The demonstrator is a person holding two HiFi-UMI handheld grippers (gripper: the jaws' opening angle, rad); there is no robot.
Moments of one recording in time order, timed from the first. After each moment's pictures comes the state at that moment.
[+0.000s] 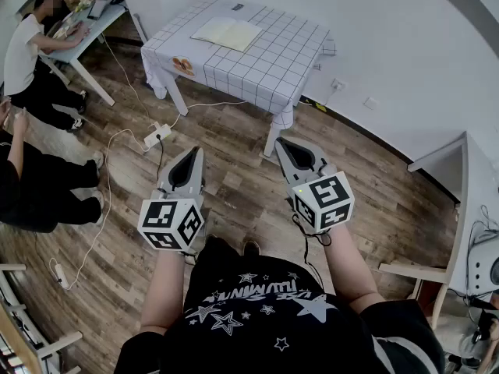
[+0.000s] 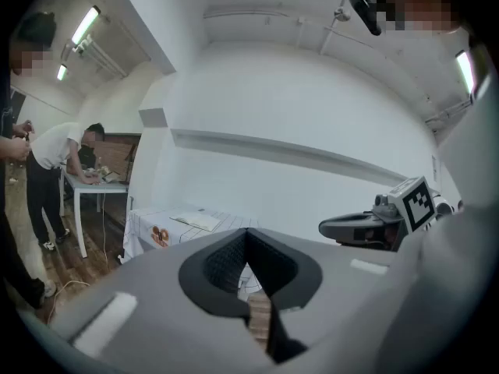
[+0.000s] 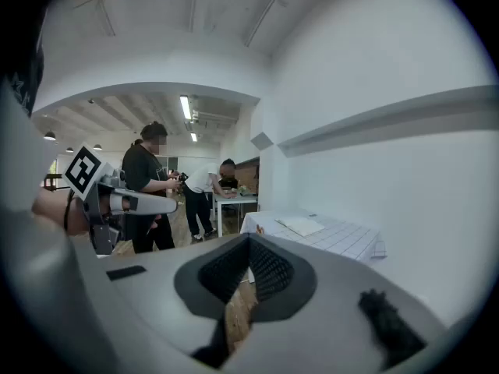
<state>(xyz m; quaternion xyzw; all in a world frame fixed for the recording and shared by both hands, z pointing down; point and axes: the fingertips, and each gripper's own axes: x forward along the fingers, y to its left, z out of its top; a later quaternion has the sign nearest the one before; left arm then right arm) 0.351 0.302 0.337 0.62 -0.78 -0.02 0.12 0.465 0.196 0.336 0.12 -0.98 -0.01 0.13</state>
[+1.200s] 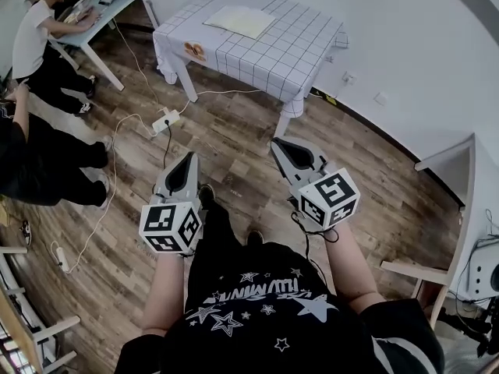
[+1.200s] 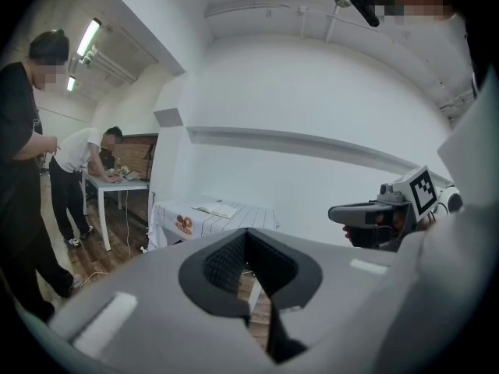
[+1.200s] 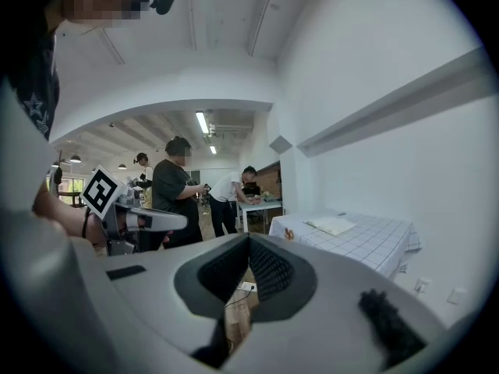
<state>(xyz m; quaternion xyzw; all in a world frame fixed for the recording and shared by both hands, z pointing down) 0.347 0.357 0.368 0.57 -0.81 0.00 0.13 0.461 0.240 0.347 0.02 -1.00 0.02 0.09</state>
